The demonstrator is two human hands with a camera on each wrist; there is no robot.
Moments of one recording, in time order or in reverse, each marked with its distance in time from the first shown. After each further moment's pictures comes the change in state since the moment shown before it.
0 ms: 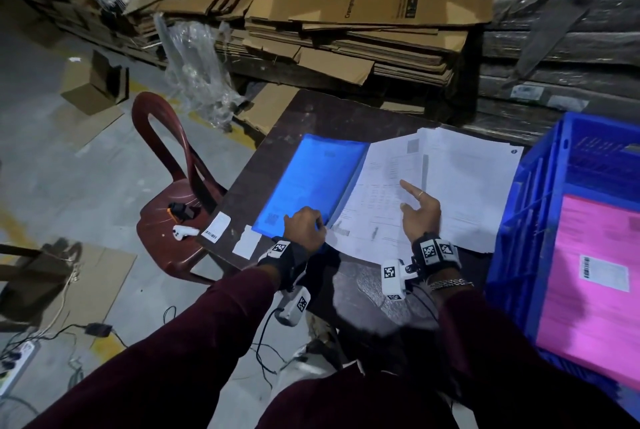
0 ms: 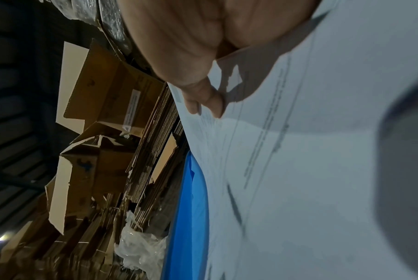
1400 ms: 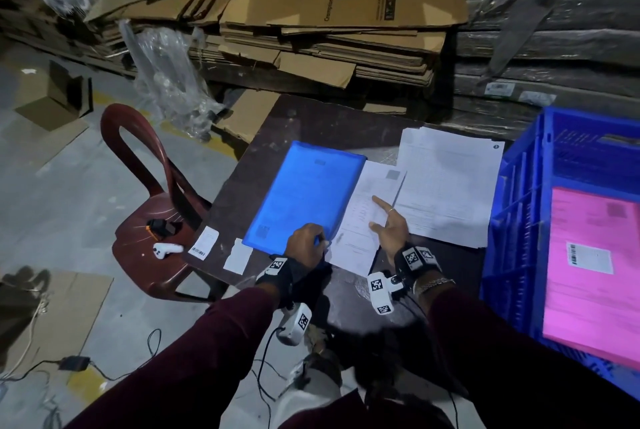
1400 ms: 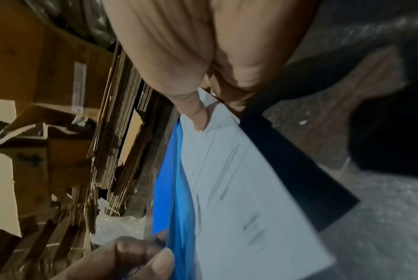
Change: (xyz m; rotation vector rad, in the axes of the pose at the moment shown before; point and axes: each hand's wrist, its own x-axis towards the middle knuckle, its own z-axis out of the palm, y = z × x) left_hand -0.002 -0.019 0.024 -0.196 -0.042 0.180; right_hand -0.012 0.044 0.042 0.137 -0.195 0.083
